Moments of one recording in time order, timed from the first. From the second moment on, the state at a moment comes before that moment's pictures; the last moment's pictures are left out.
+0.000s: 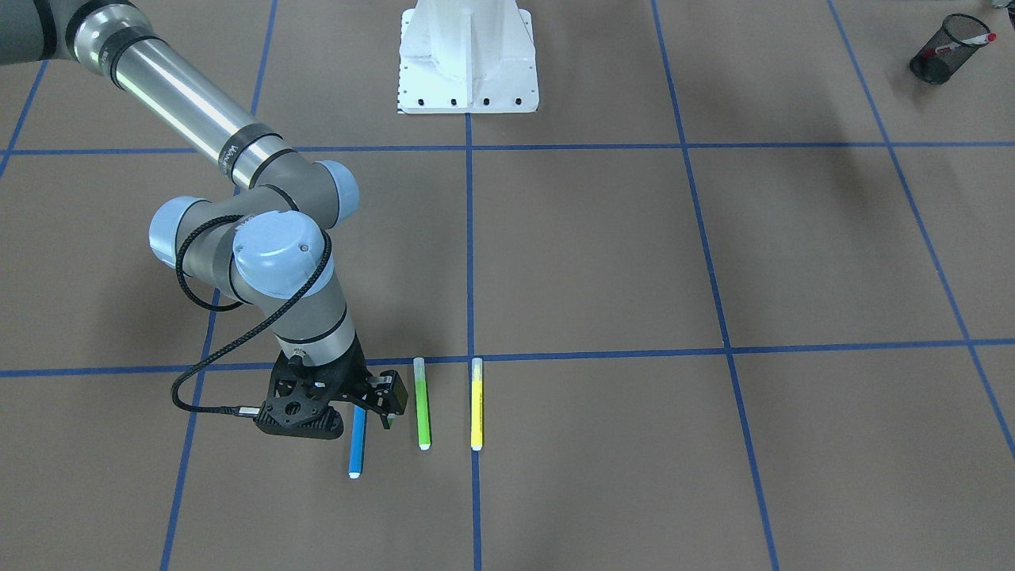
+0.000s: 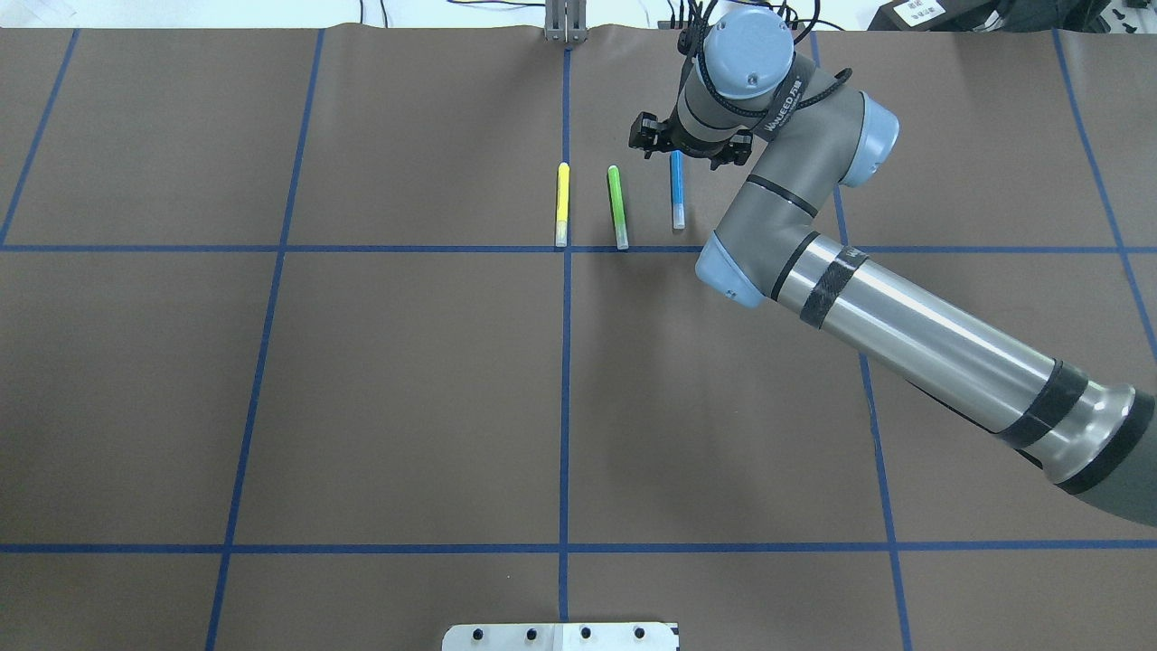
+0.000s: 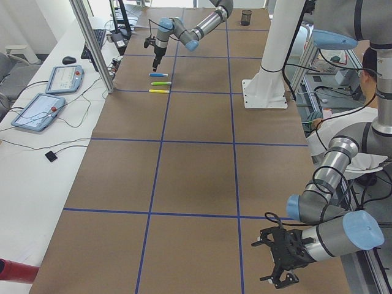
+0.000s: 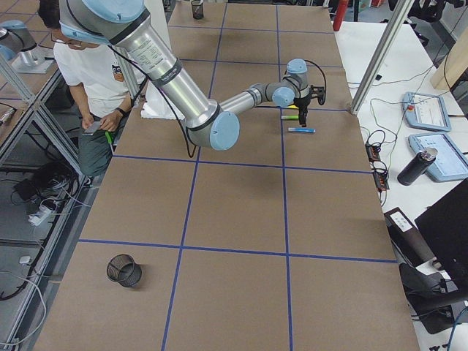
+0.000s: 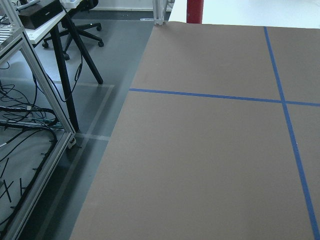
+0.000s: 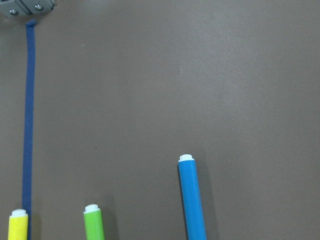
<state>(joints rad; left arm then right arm) -2.26 -0.99 -1.66 -2.30 -2.44 0.19 0.79 -0.73 1.11 -1.15 1.82 1.20</state>
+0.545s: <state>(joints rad) -1.85 -1.28 -1.67 -2.20 -2.44 -0.18 0.79 -0.64 0.91 -1.05 1.80 1.30</state>
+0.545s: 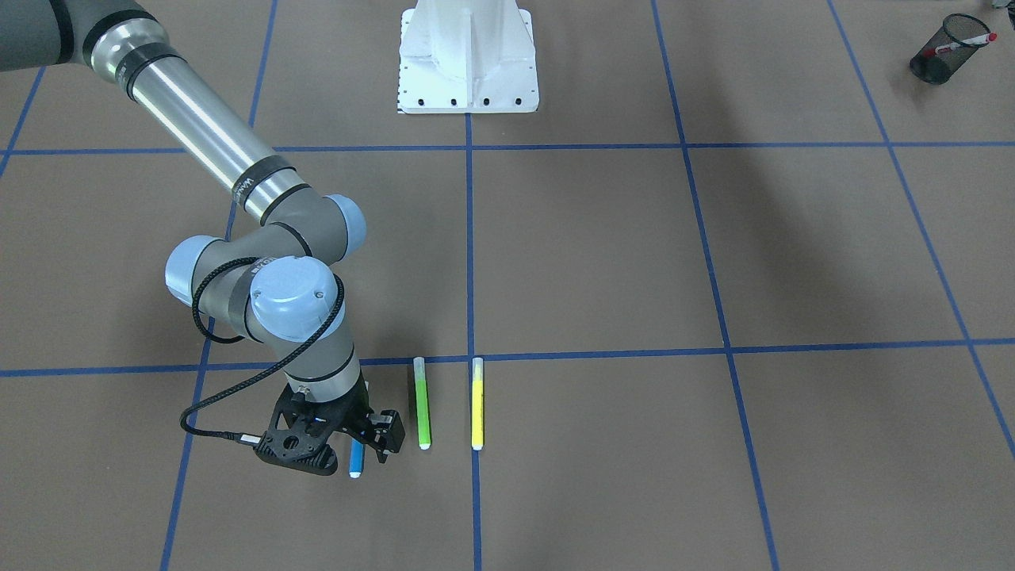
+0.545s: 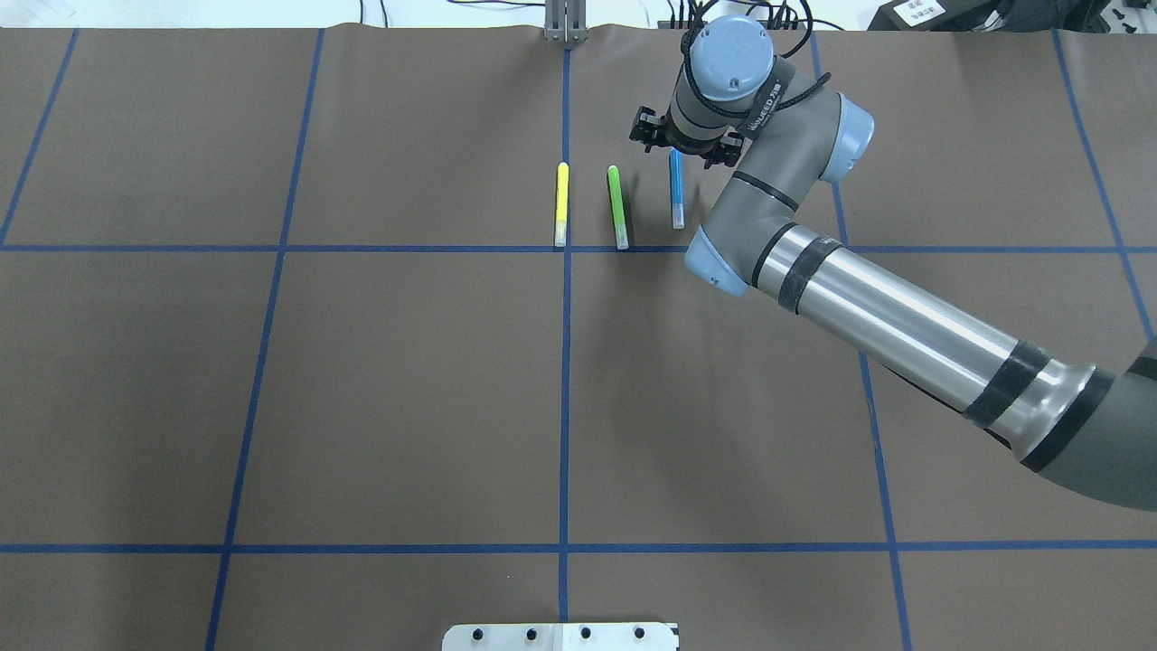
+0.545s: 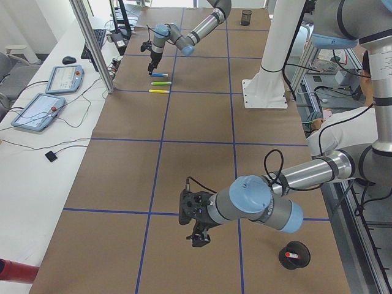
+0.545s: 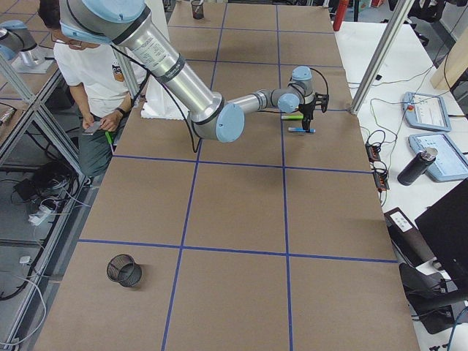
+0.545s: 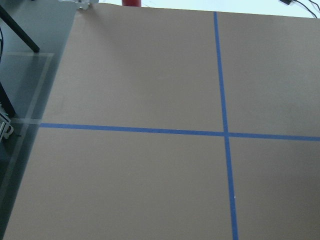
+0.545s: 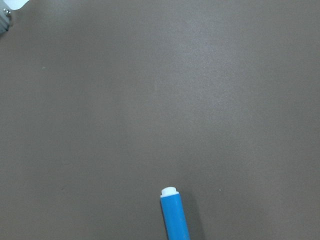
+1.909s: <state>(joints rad) -1.81 -1.35 -1.68 -2.15 -2.44 -0.23 0.79 -0.63 0.86 -1.04 1.85 1.19</state>
